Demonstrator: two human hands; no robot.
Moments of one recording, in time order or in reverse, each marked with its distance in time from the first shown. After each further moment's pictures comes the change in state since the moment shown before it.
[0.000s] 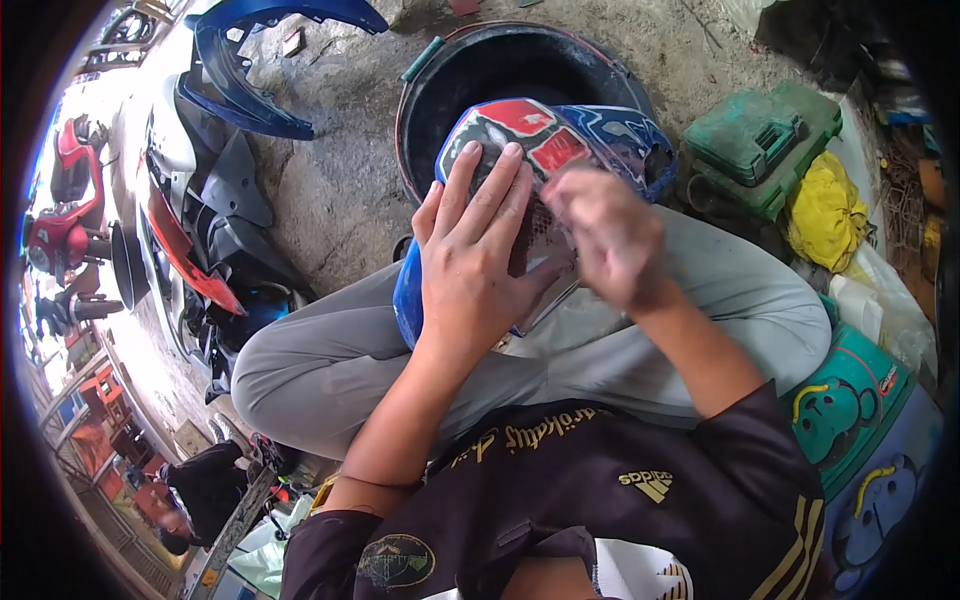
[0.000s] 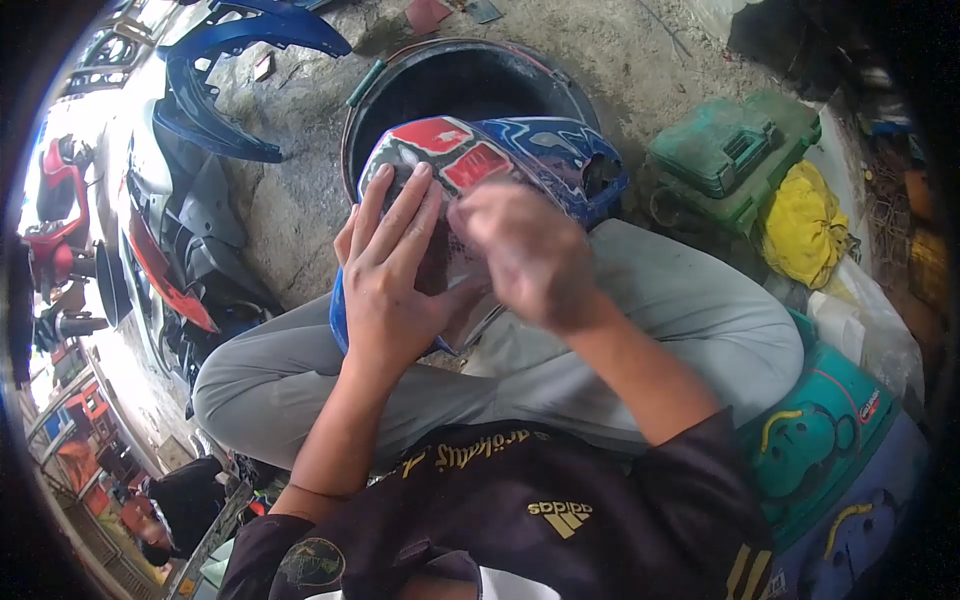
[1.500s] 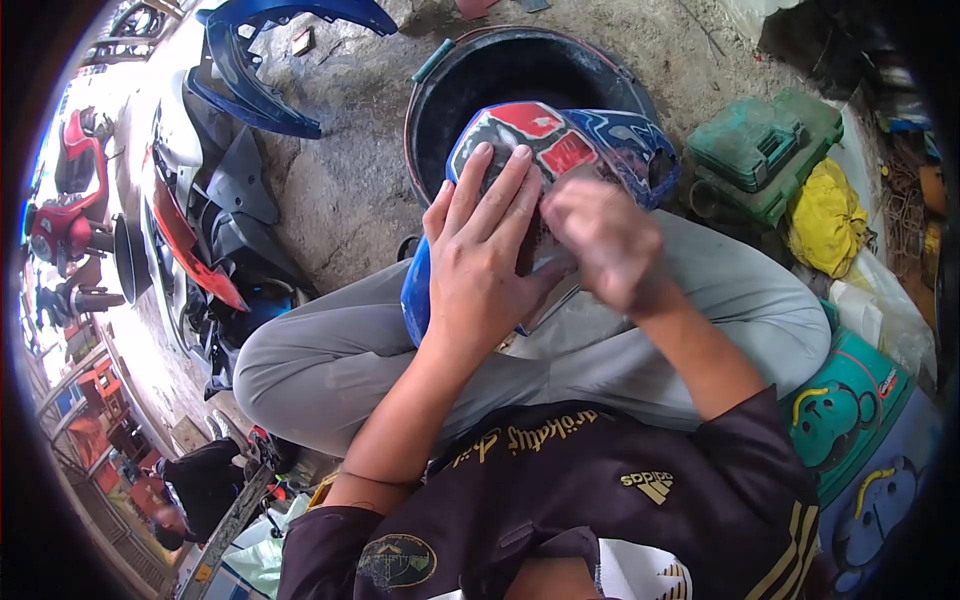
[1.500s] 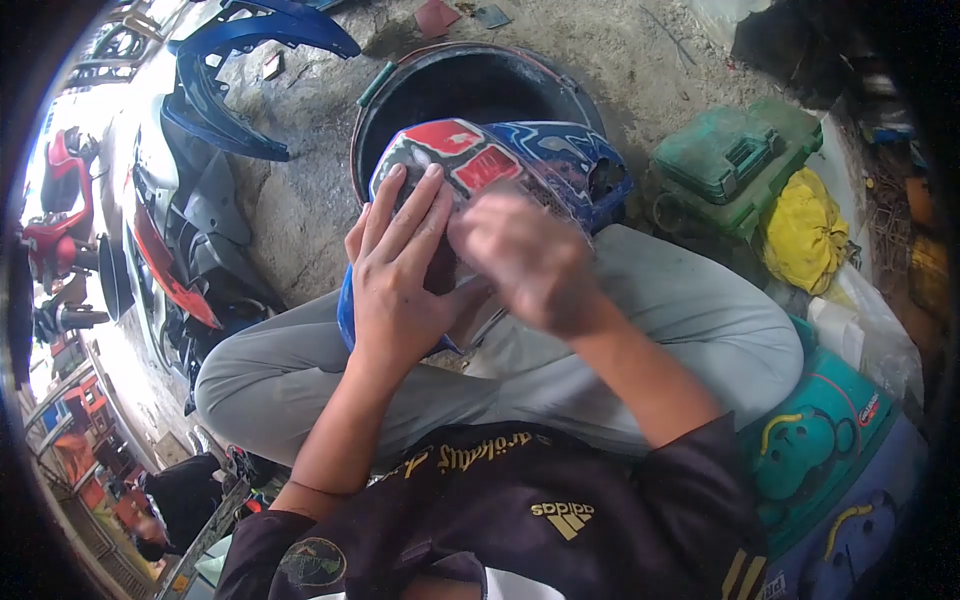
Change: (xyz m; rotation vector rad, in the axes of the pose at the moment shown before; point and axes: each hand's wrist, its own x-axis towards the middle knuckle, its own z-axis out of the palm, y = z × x) left_hand -0.002 0.000 0.001 0.005 0.023 0.003; right_hand -0.002 -0.001 -0.003 -0.074 -0.053 -0.088
